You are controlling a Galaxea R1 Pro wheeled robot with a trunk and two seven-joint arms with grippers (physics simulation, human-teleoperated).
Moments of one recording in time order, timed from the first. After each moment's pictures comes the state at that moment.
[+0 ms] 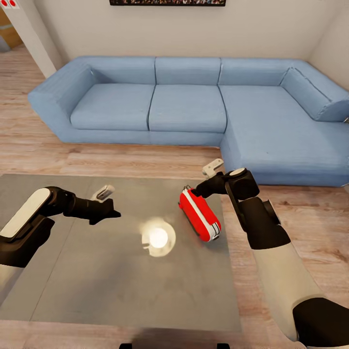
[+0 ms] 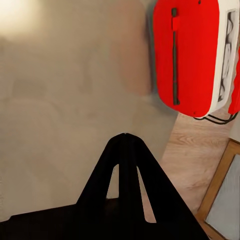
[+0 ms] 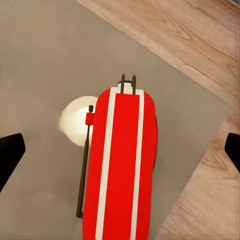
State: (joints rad) left arm -0.88 0.46 -0.33 -1.40 2.05 1.05 0.96; right arm -0.98 0.04 0.23 -1.41 0.59 1.05 0.74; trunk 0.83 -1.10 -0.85
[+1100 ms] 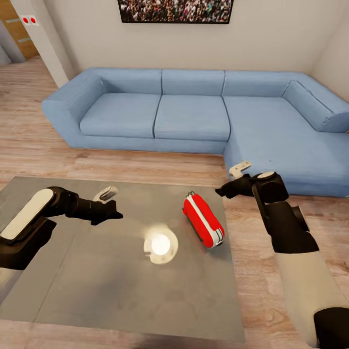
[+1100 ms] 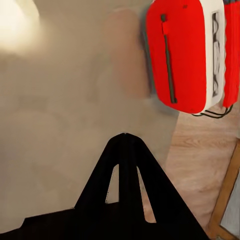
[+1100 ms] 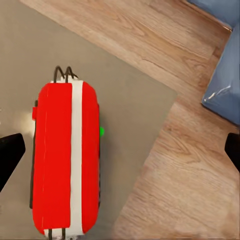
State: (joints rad) left arm -0.88 0.47 -0.38 -1.45 2.04 1.05 0.96; right arm -0.93 -0.09 0.12 -1.47 0.59 1.05 0.73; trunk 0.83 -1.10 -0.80
